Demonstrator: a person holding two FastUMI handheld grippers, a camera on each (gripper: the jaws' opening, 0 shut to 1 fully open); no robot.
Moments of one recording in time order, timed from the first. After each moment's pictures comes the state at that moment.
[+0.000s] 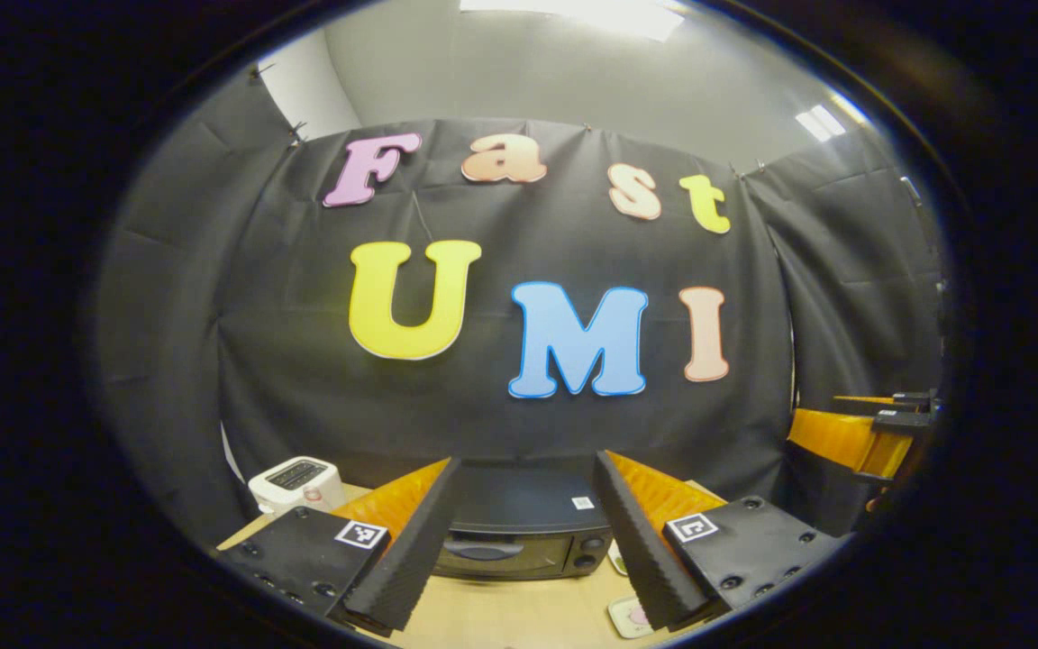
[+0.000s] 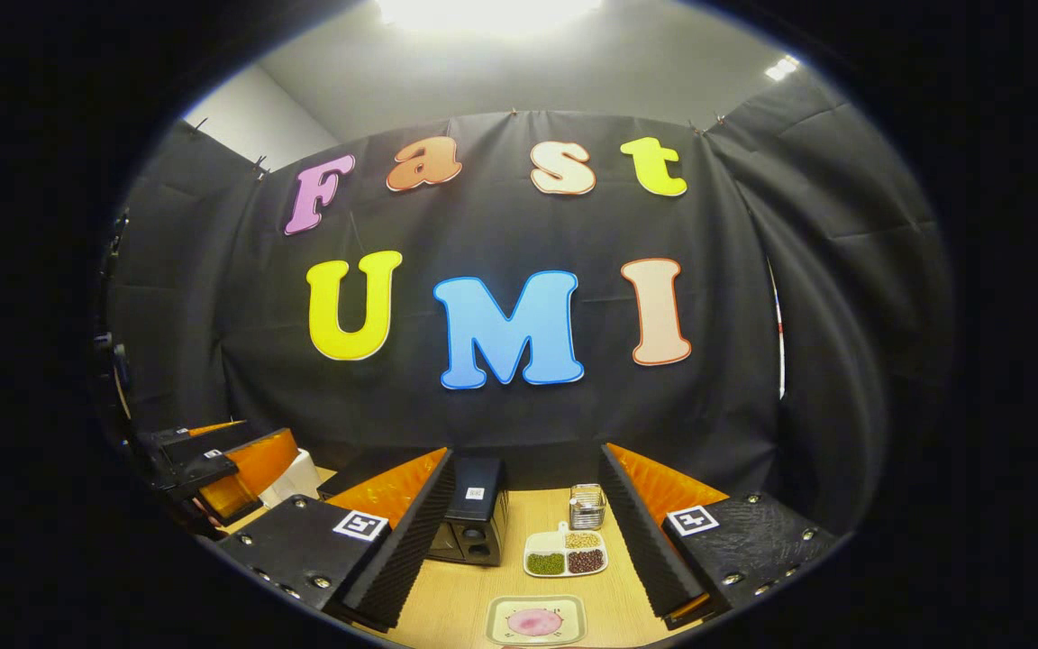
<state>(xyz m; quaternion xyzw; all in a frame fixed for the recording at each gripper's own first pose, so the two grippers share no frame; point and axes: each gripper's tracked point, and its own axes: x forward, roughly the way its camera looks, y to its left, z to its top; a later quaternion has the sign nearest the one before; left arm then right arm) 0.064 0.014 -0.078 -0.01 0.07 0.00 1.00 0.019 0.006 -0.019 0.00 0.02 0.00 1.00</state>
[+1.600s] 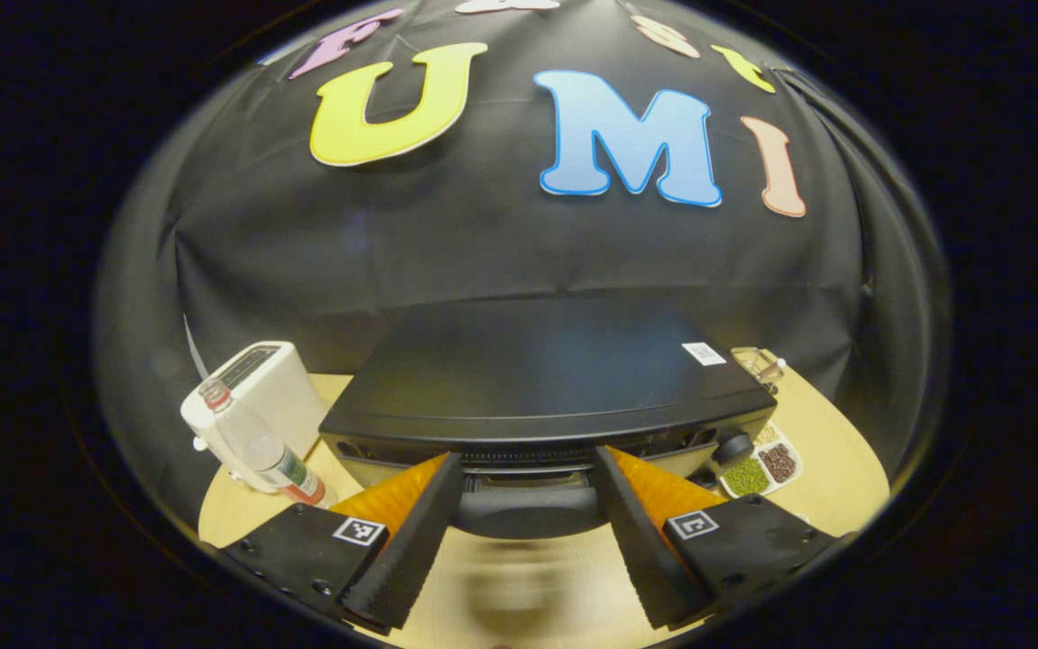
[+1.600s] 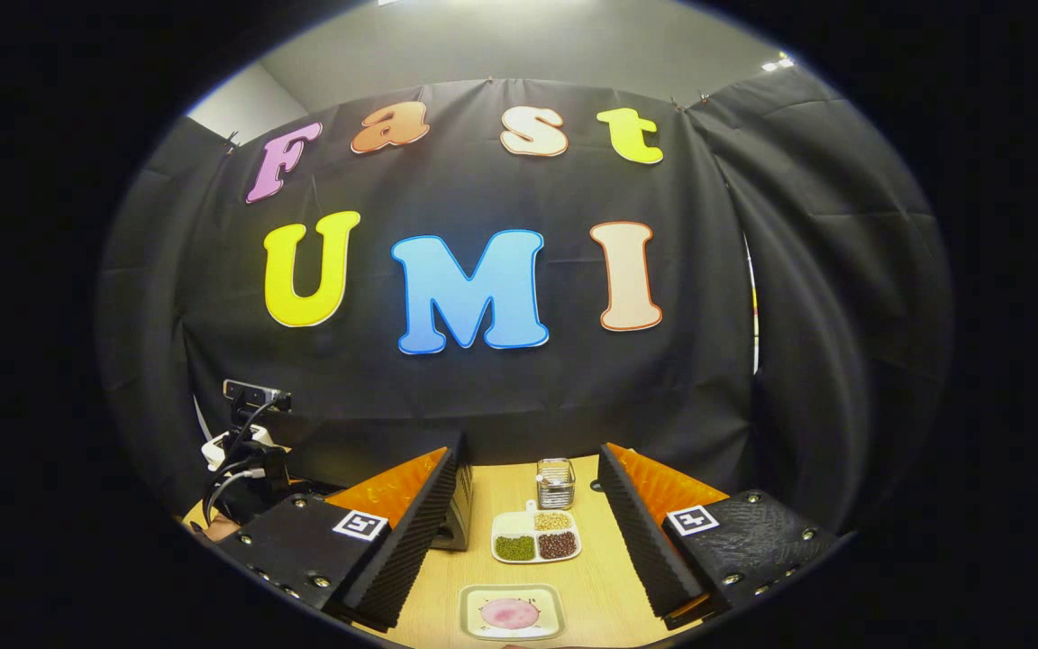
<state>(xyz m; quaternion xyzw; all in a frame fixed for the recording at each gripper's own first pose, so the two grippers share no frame) 0.178 0.059 -0.340 0.01 0.30 0.01 0.95 0.043 -0.021 -0.057 0.00 0.07 -0.06 1.00</state>
